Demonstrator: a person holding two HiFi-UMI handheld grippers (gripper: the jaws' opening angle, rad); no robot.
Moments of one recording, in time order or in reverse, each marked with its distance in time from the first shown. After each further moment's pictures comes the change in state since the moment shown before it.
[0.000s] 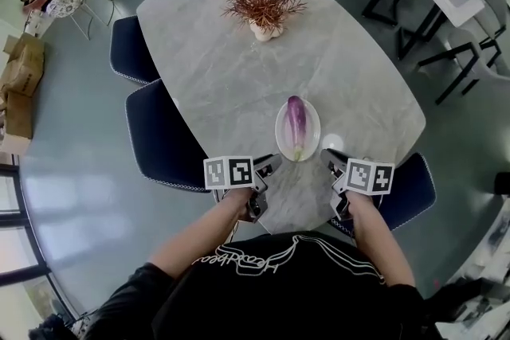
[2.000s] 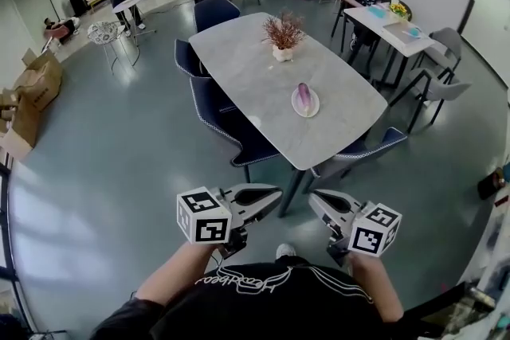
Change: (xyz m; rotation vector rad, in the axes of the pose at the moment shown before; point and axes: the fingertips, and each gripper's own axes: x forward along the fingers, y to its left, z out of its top) left arm -0.403 -0.195 -0.316 0.760 -0.224 -0.514; right arm -0.291 0.347 -0.312 -0.485 -0.347 0.378
